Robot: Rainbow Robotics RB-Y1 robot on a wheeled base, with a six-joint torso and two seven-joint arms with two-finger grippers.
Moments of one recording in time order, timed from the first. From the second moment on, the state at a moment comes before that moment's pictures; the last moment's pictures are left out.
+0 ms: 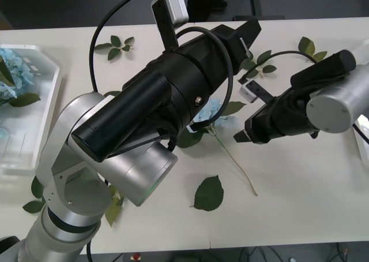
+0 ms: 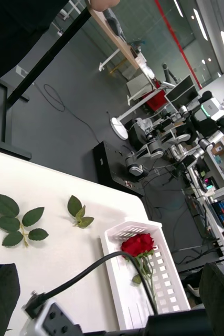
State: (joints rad) right arm -0.51 -0.82 0.53 -1.80 -0.98 1.17 1.62; left arm -0.35 0.15 -0.56 -2.26 -0.01 0.84 -0.57
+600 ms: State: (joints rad) right arm -0.51 -0.77 0.68 -1.80 -0.72 1.13 1.48; left arm -0.35 0.15 -0.56 -2.26 -0.01 0.84 -0.57
